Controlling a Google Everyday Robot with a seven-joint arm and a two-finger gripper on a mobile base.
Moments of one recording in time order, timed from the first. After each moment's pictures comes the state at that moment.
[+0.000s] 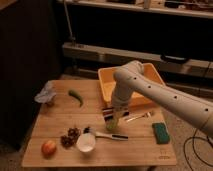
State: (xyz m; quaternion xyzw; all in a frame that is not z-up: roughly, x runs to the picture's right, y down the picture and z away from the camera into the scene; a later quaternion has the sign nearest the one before) arm 0.053 0.121 0.718 -0.14 0.36 0.92 0.06
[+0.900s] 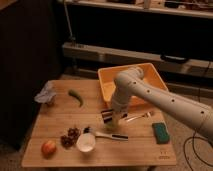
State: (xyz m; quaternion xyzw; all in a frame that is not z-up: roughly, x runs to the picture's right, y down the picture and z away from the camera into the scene) arm 0.045 0.138 0.744 -0.15 0.36 0.92 0.09
